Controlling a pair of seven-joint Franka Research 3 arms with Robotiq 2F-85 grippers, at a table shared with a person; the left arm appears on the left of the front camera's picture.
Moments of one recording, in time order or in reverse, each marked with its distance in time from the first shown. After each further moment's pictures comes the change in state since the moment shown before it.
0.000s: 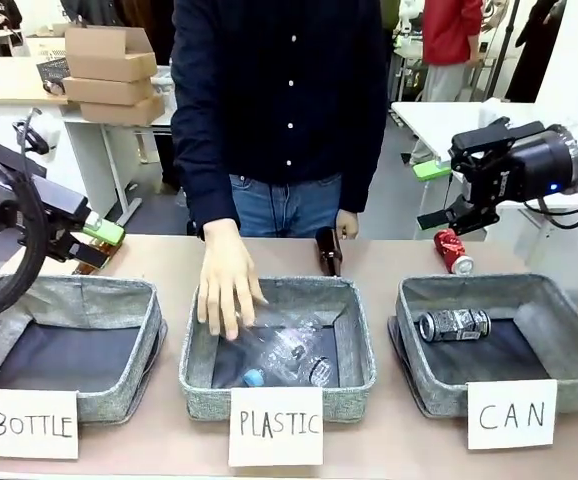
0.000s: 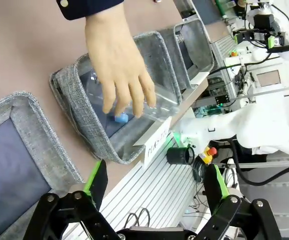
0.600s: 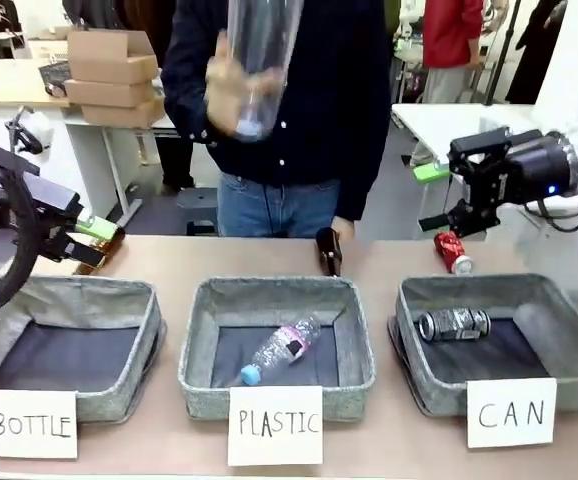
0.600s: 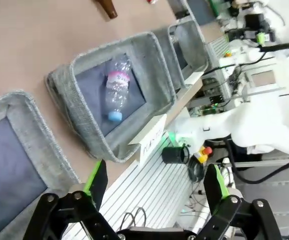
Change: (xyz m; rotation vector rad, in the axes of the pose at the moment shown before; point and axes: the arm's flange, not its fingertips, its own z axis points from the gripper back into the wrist) left arm -0.001 -0.001 0.000 -0.017 0.005 0.002; right arm 0.002 -0.004 0.001 -0.005 -0.010 -0.030
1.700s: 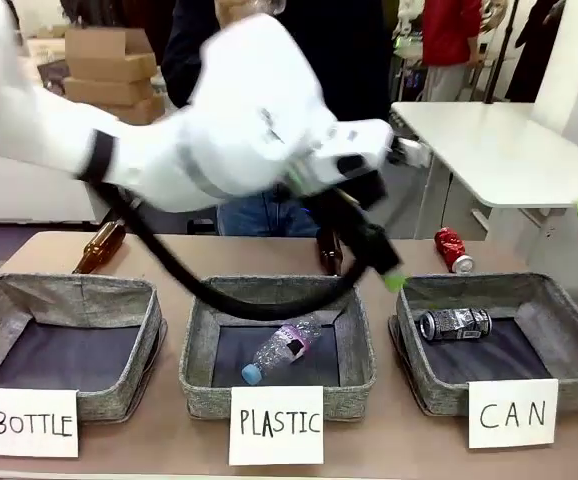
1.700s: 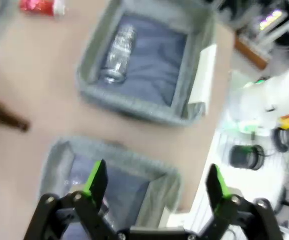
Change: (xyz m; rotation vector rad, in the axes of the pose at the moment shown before) left arm 0.118 -0.166 -0.307 0.214 0.334 -0.702; right arm -0.068 -0.013 0.149 -0.342 -0.184 0.195
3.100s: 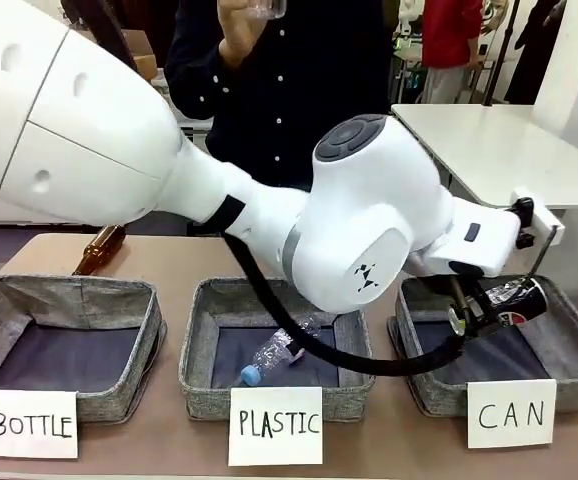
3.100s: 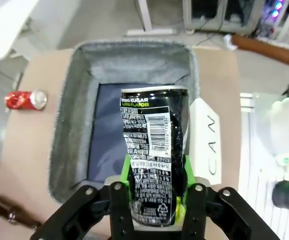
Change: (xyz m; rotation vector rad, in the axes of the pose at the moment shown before) left arm 0.073 -0.100 -0.134 0.164 -0.128 -0.411; right arm -0.083 -0.067 0.110 -0.159 -0.153 -0.209
